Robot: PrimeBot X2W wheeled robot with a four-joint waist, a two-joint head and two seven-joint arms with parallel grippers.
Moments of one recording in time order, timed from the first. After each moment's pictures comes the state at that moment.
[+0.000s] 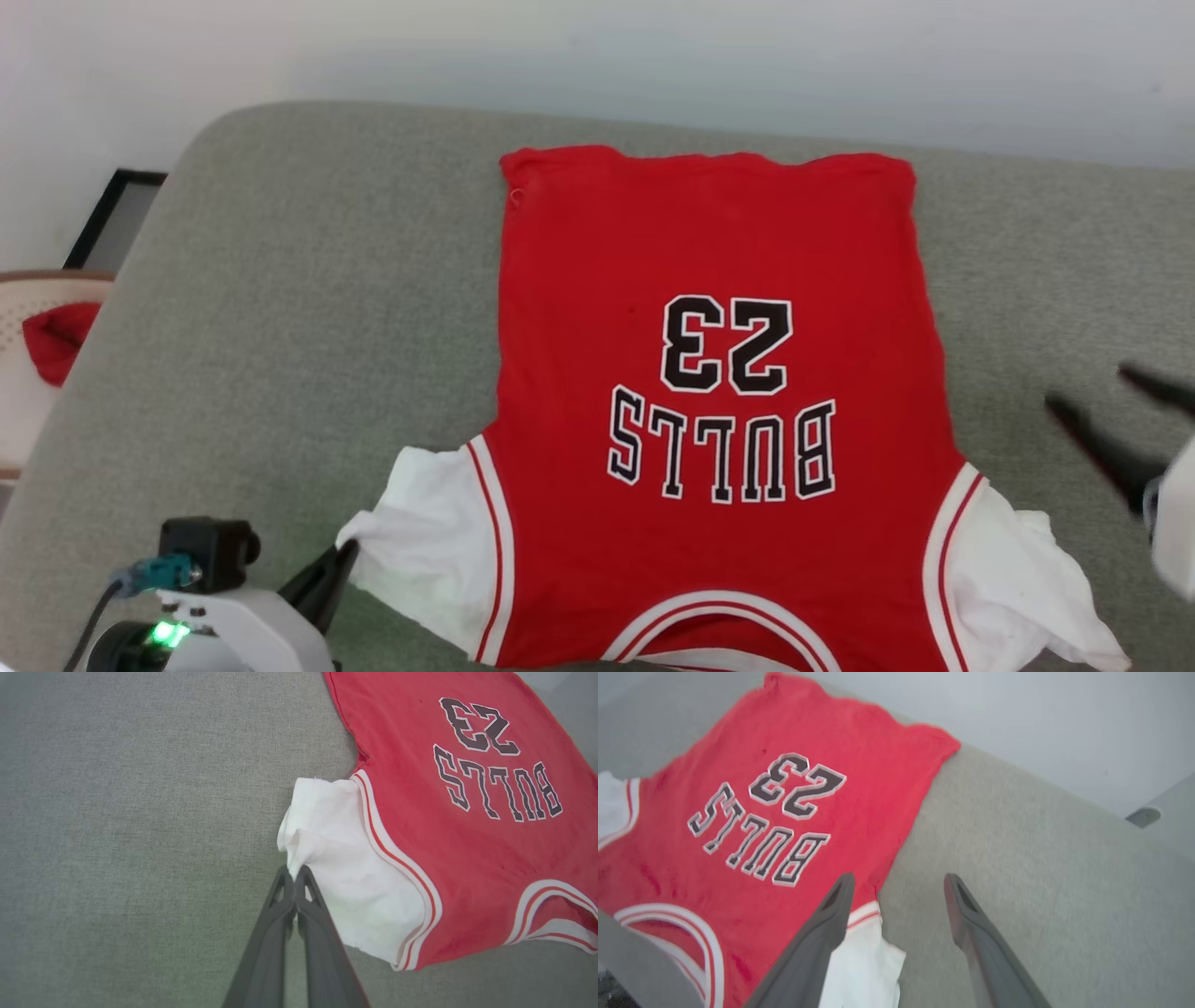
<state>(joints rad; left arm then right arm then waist) -0.25 0.91 -0.83 -0.08 -1.17 0.32 -0.07 -0.17 -0.61 0.06 -0.32 0.60 0.13 0.76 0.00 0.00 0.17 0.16</state>
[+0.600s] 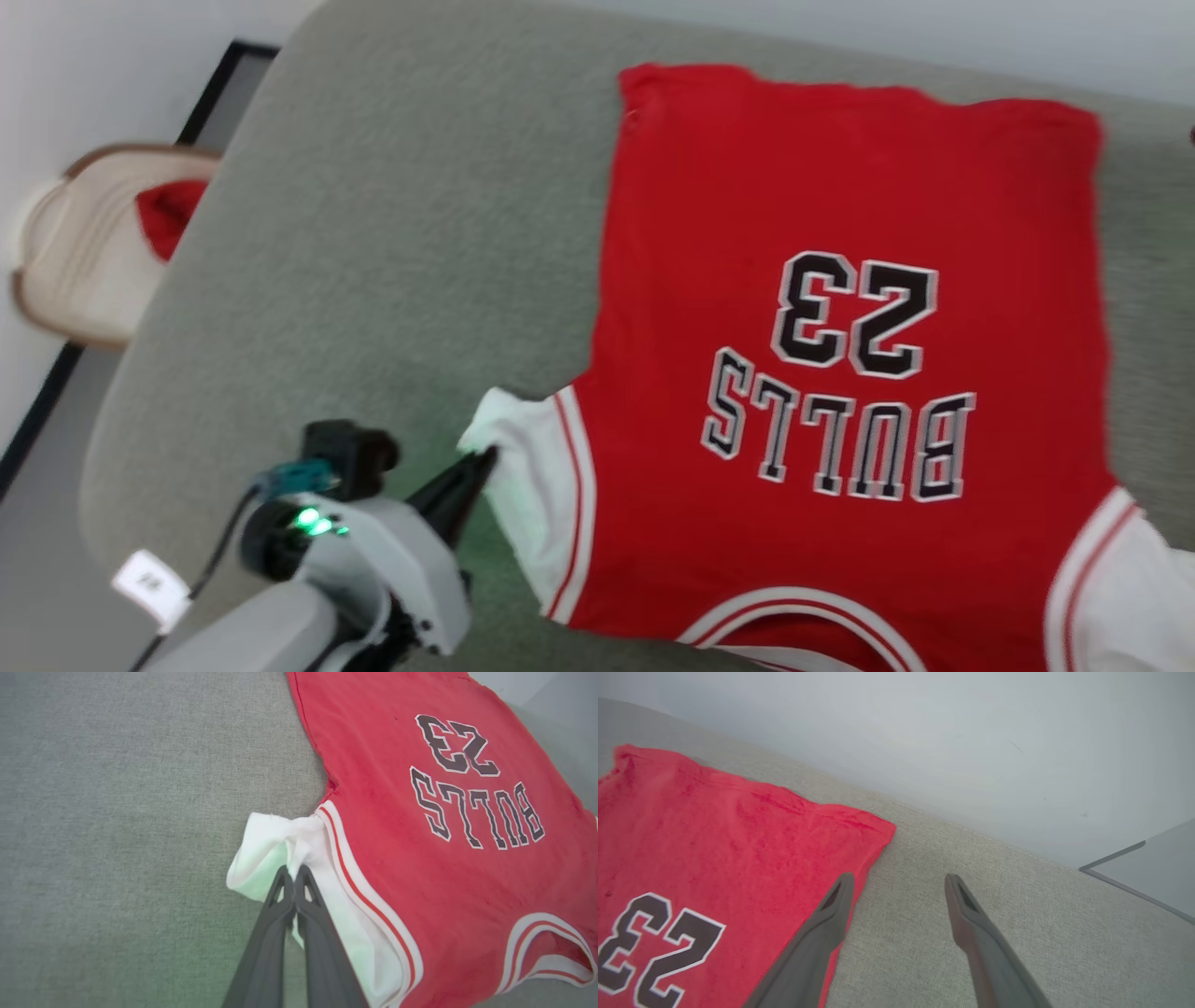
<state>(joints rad) -0.48 0.69 -0.90 0.05 -1.07 0.18 -0.04 -0.89 -0.59 0.19 0.46 0.48 0.13 0.69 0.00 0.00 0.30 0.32</state>
